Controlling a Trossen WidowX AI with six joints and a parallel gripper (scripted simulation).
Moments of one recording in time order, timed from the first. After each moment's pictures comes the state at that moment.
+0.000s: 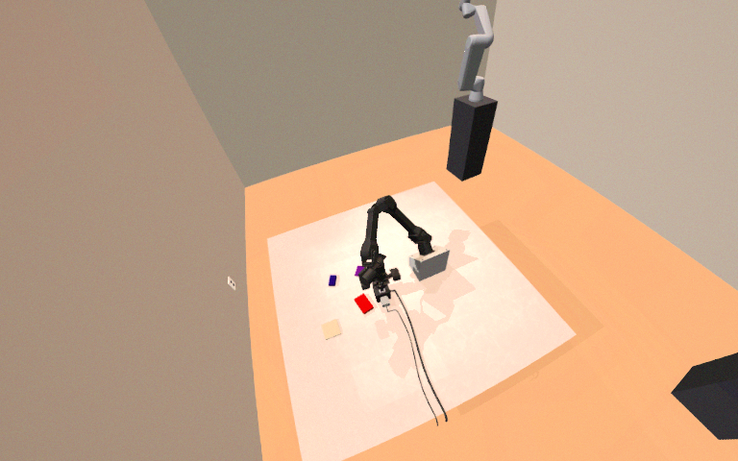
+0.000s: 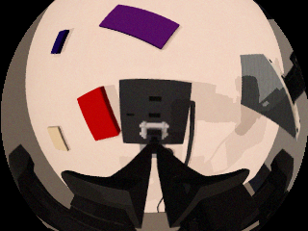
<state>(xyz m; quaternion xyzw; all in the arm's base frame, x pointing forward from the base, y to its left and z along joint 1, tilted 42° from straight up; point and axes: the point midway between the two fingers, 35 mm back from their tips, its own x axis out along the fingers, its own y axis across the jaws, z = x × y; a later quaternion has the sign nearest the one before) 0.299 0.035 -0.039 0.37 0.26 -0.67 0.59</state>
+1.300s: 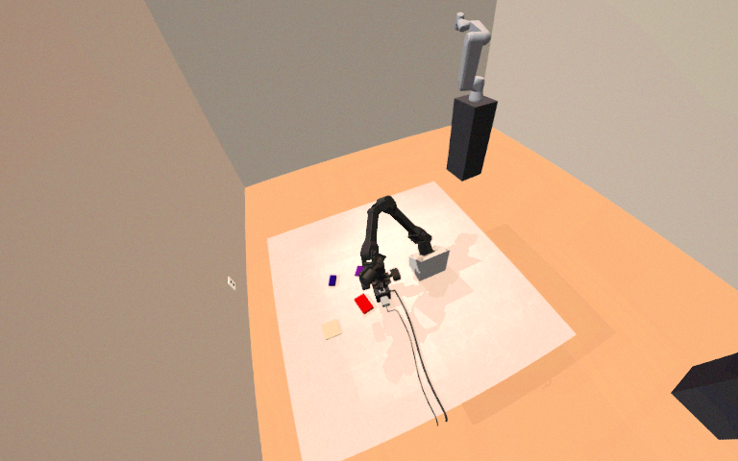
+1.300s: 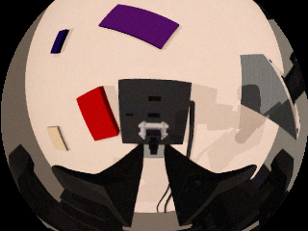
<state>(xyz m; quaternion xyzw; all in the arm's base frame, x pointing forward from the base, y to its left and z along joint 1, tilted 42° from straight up) 0.299 0.035 -0.039 0.37 0.26 -0.67 0.59</state>
